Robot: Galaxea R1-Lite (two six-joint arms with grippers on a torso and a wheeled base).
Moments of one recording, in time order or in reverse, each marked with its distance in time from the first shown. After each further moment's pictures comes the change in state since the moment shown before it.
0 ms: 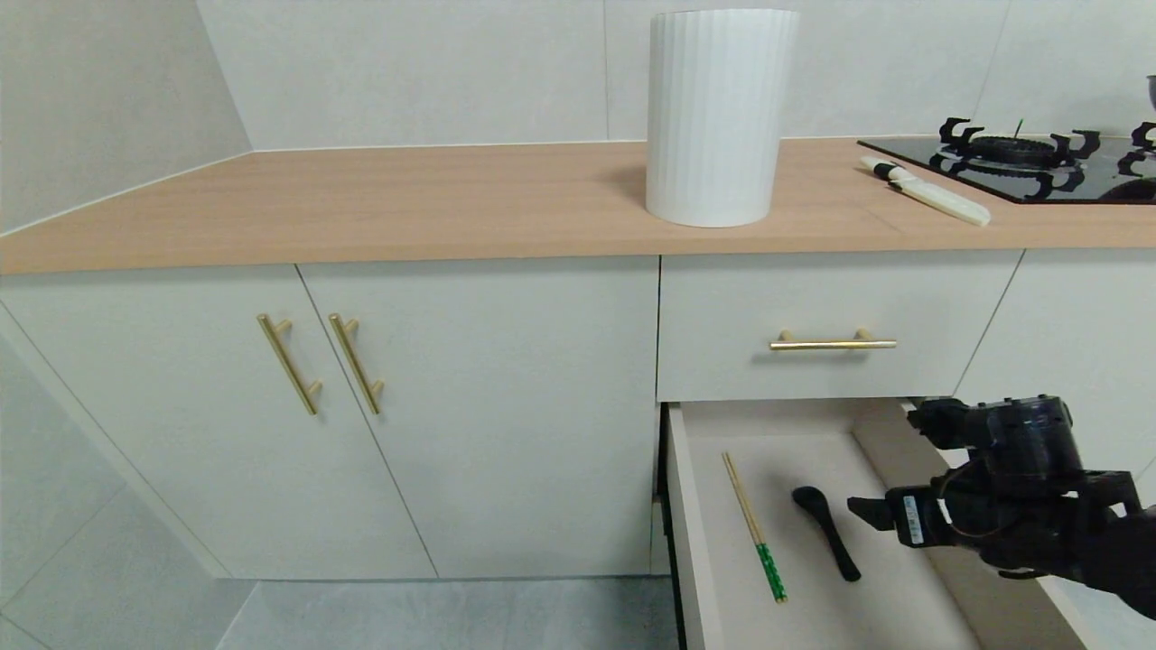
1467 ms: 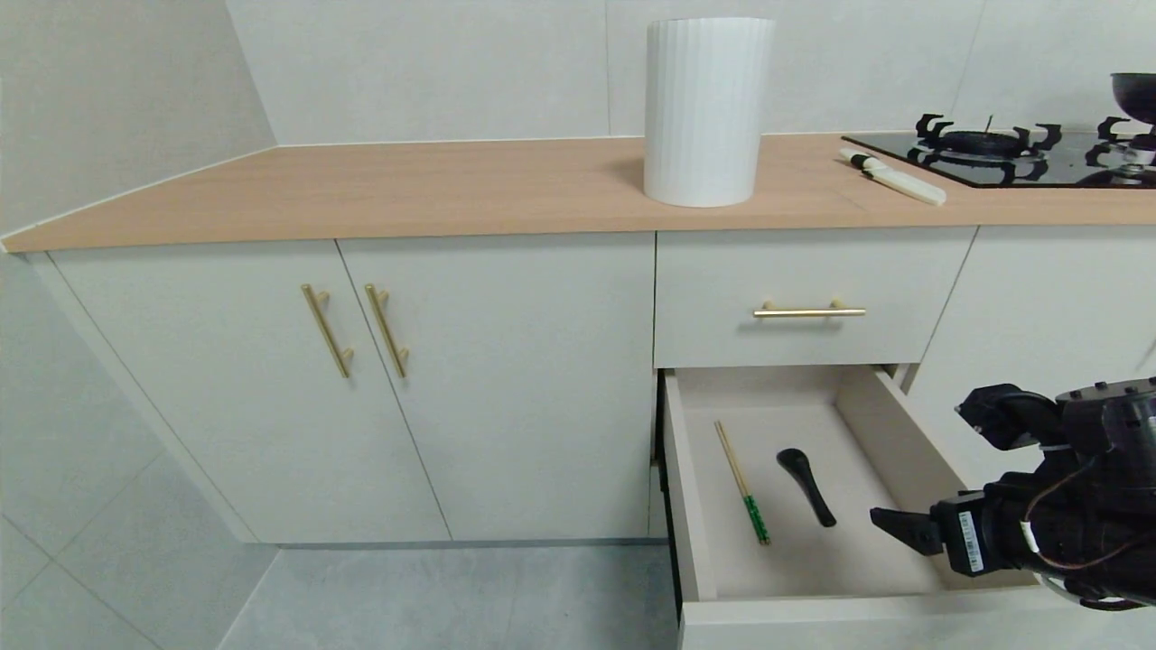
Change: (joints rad) left arm 0.000 0.000 0.000 0.000 0.000 0.000; right arm 0.105 -0.323 -0.001 0.278 0.011 -0.001
